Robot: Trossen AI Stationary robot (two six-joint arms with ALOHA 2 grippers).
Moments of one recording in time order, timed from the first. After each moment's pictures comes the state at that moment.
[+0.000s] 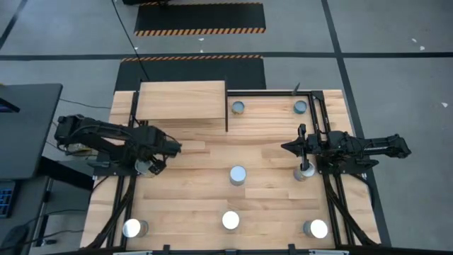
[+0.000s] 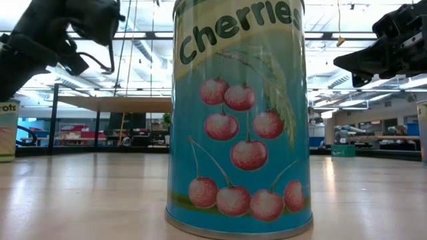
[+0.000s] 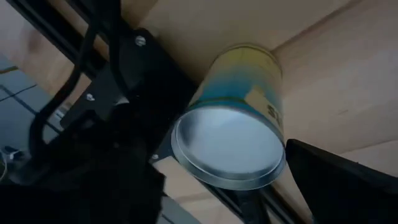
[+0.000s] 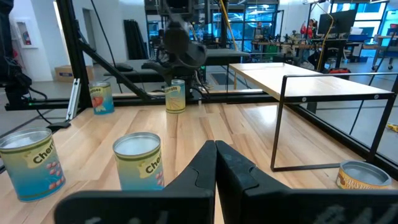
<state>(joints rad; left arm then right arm) -0.05 1.28 0.87 -1.52 0.06 -0.90 0.04 0.04 0.01 0.04 0.11 0.00</state>
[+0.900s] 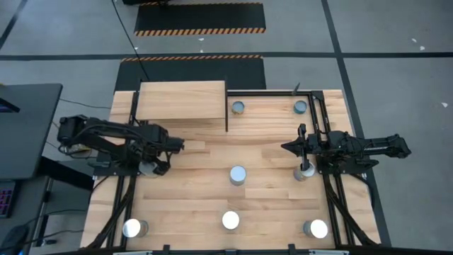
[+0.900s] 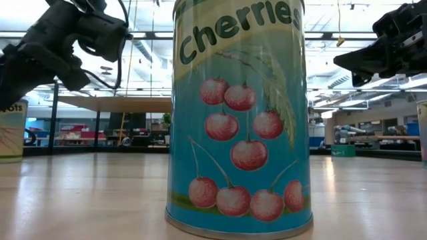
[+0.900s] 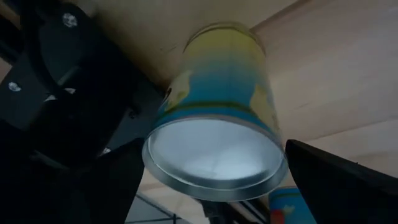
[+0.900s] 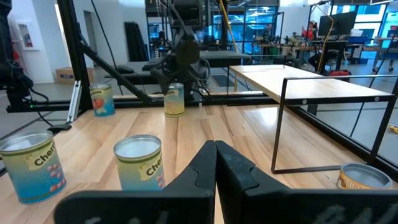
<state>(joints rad) 0.03 1.32 0.81 -1.39 0.23 -0.88 0.04 0.04 0.01 0.04 0.10 0.00</state>
